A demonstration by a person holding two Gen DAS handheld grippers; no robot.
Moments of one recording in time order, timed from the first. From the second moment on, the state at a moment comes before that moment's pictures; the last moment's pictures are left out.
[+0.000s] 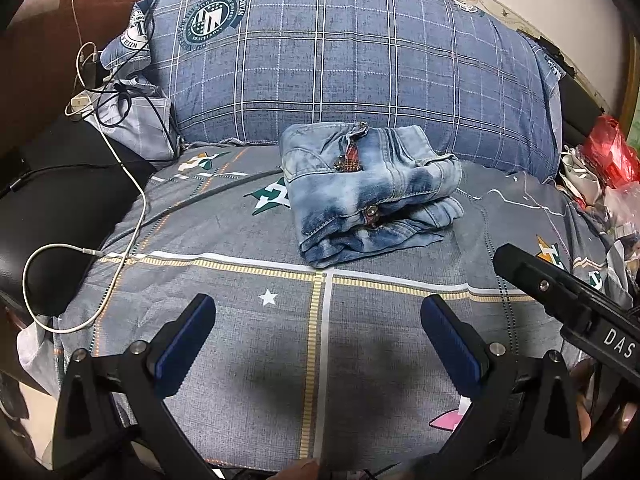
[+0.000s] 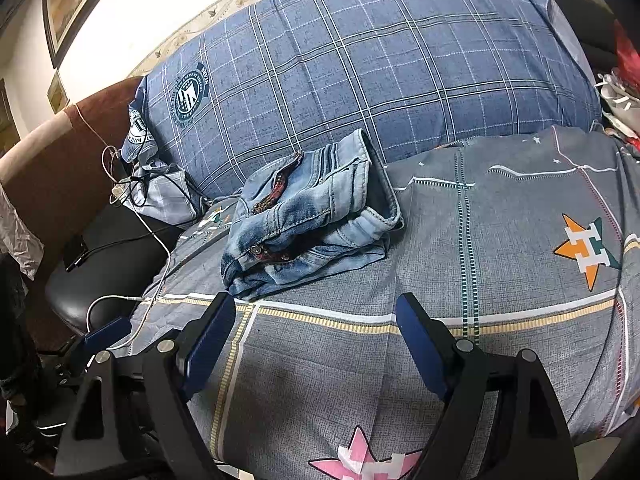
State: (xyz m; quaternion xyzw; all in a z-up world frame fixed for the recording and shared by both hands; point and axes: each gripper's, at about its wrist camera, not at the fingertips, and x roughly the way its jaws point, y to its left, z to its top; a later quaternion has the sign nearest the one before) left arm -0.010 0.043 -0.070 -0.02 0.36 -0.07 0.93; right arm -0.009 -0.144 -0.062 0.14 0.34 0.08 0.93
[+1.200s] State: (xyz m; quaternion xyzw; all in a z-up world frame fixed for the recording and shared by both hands) left arm -0.008 0.042 -0.070 -0.02 0.37 -0.08 0.93; right arm -0.006 -0.143 -0.062 0.14 0.34 0.08 0.93
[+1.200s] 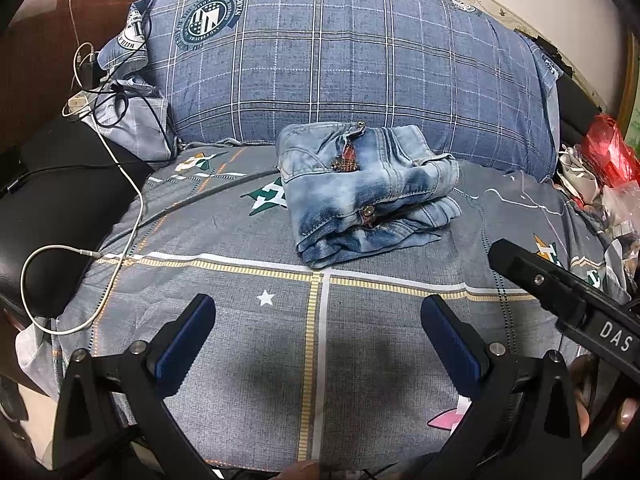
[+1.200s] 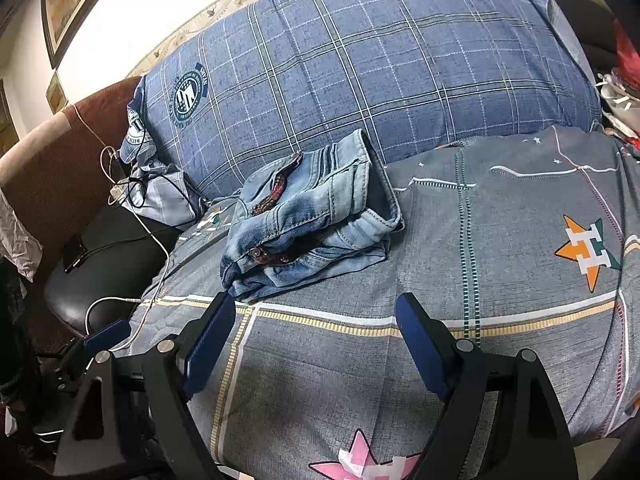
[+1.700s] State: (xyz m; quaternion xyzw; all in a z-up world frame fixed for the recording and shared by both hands) left arm -0.010 0.041 -0.071 -0.01 0.36 -0.07 0.93; right arm -0.009 -0.146 -0.061 0.14 0.34 0.08 0.93
